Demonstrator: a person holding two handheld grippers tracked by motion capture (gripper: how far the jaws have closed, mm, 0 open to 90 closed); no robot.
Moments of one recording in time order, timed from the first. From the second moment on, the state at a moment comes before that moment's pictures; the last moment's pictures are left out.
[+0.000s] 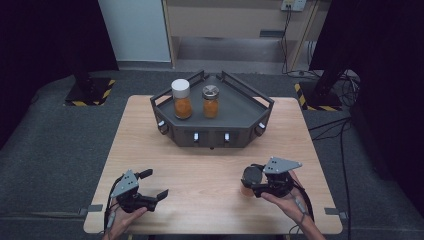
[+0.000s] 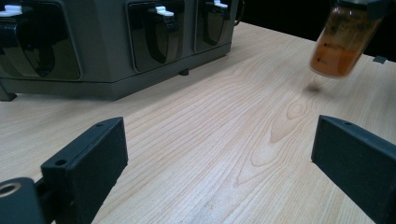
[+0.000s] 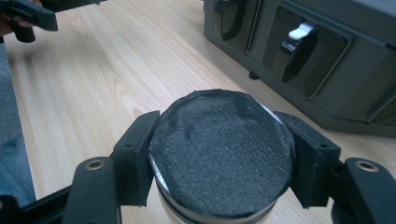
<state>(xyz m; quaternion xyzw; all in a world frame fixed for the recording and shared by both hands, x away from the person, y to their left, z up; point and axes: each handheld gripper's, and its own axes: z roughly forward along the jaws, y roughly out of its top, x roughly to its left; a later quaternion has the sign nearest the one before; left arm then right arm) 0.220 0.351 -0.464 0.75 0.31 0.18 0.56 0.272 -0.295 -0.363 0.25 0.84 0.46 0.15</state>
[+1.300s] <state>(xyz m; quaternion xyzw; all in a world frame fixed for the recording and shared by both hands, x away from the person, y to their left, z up) 0.220 0.351 -0.465 0.75 0.31 0.18 0.56 0.322 -0.282 -0.270 0.29 0.81 0.47 0.19</state>
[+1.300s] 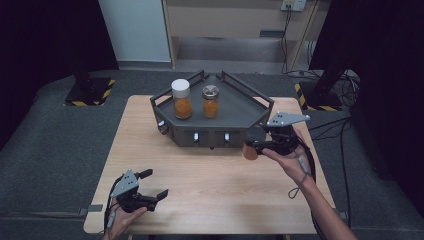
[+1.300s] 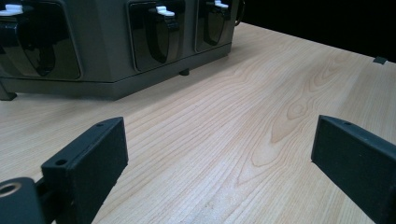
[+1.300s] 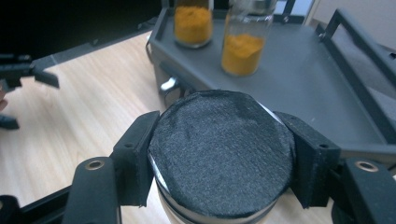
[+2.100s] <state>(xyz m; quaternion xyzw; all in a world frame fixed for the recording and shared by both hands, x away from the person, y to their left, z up) 0.220 0.351 -0.465 0.74 0.31 0.18 0.56 0.360 -0.254 -0.230 0.32 0.79 0.47 0.24</state>
